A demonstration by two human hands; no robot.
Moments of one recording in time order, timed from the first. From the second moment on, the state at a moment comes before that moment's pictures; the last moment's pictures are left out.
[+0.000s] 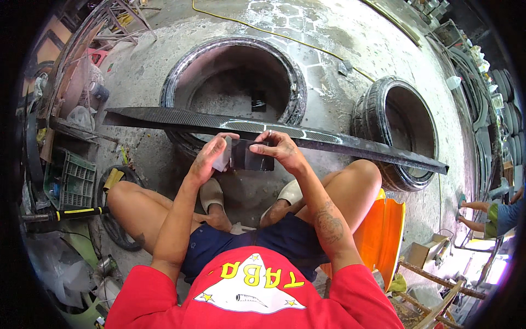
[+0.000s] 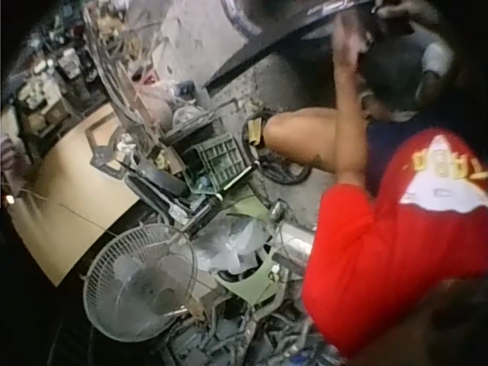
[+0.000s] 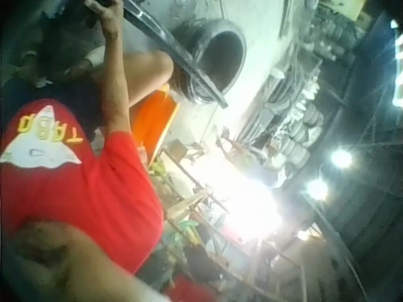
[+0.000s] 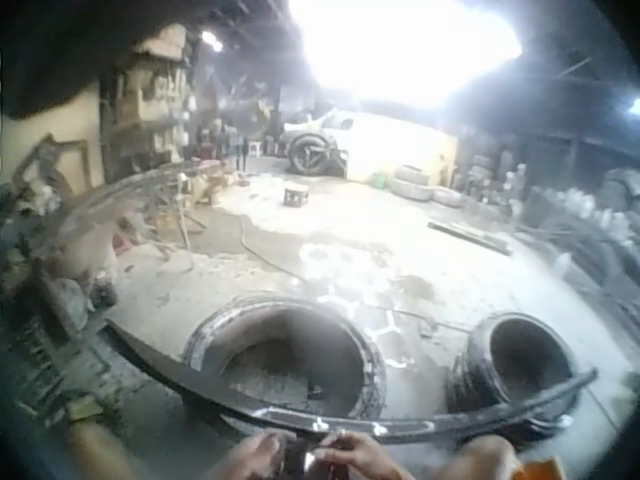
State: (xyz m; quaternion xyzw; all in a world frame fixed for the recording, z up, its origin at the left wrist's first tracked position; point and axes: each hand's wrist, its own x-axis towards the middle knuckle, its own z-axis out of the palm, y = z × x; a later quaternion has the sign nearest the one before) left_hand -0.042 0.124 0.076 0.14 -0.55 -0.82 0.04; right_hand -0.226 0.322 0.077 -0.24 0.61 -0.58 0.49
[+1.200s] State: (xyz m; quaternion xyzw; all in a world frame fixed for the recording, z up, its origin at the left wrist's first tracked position) left_hand -0.046 0.169 0.119 0.24 -0.58 -0.78 0.08; right_hand -0.202 0.312 0.081 -0.30 0.55 -0.67 0.41
